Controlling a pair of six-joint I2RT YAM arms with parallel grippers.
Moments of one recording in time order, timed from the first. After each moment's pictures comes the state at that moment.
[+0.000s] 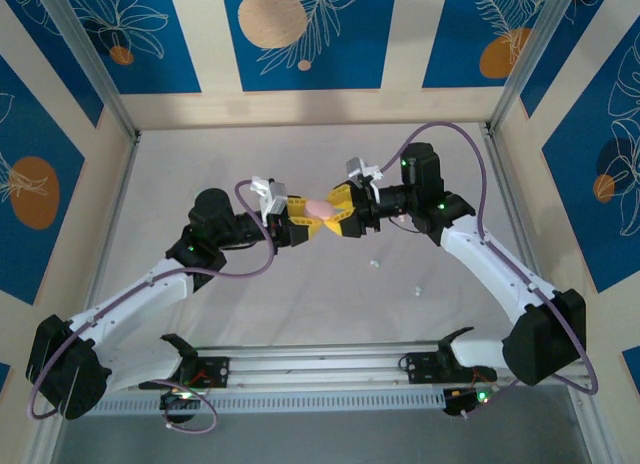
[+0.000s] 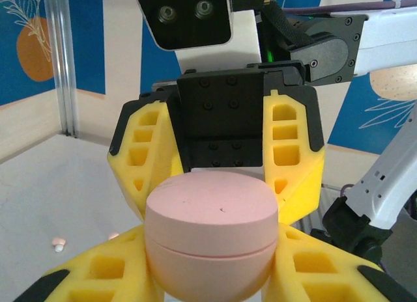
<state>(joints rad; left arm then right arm) -0.64 1.12 0.78 0.35 0.70 -0.14 0.42 1.28 1.08 -0.21 -1.19 -0.12</state>
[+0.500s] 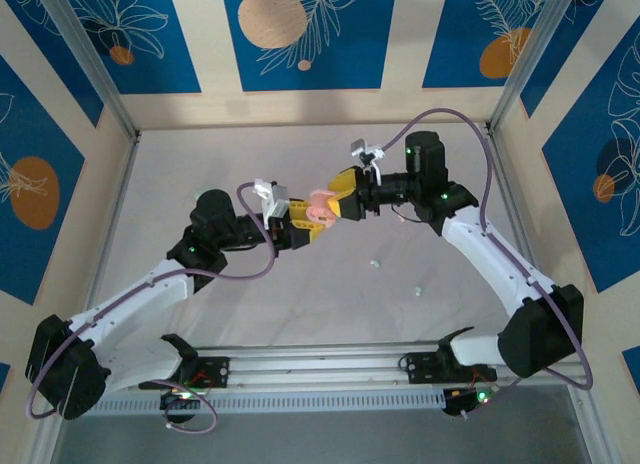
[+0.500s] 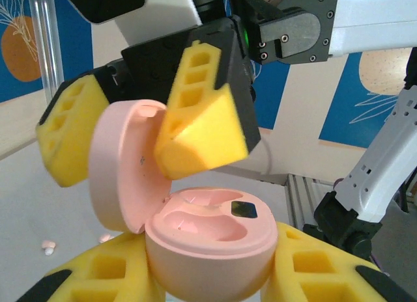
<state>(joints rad) -0.65 1.11 0.78 0.34 0.71 -0.13 0.39 1.33 1.17 -0.23 -1.10 0.05</state>
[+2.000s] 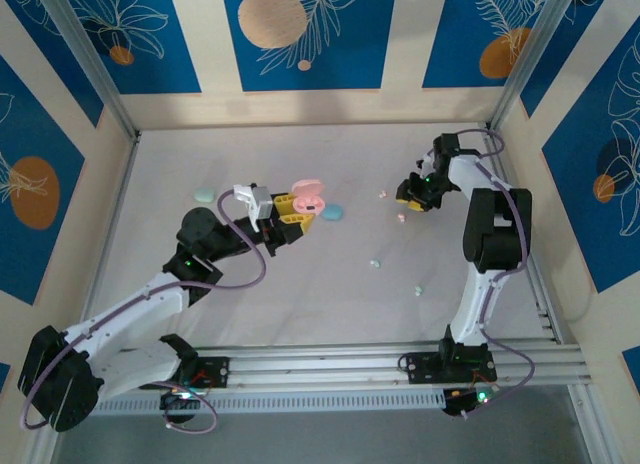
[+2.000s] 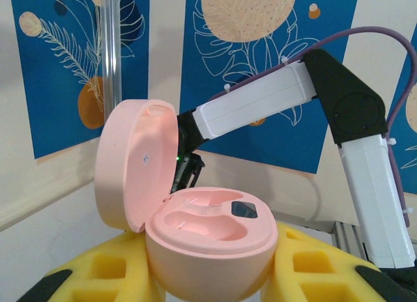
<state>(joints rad) -0.66 1.03 0.66 0.57 0.53 -0.18 -0.02 2.02 1.51 -0.85 -0.43 0.25</state>
